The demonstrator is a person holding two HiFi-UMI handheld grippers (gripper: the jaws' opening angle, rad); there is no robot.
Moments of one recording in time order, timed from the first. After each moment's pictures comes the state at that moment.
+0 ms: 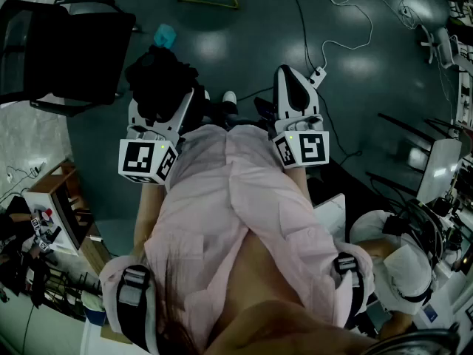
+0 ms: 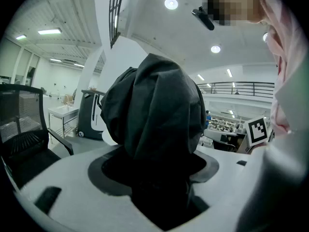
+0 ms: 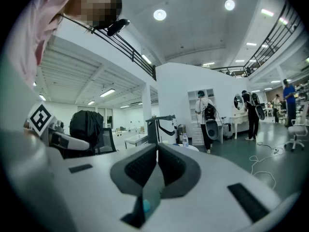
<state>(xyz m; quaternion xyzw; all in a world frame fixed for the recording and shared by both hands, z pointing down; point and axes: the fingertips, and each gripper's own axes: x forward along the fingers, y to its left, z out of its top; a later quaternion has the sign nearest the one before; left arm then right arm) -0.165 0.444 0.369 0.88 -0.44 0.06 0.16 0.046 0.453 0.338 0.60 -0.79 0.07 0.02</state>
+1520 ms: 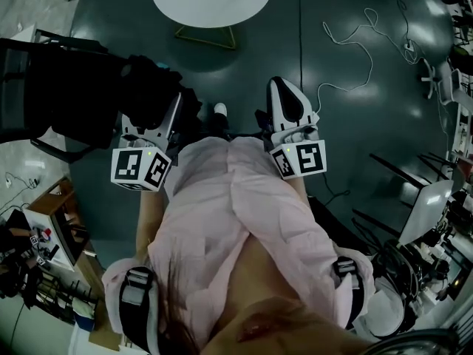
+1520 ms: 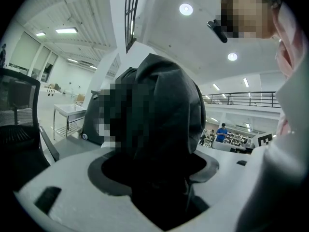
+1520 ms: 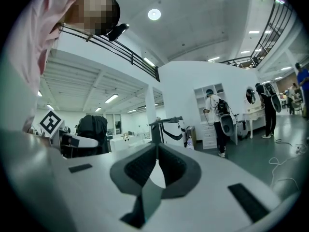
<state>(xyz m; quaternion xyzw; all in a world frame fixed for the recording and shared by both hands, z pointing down) -0.120 0.238 0.363 0.84 -0.51 0.00 0.19 0.105 0.247 0.340 0.55 -0.83 0.08 -0.01</state>
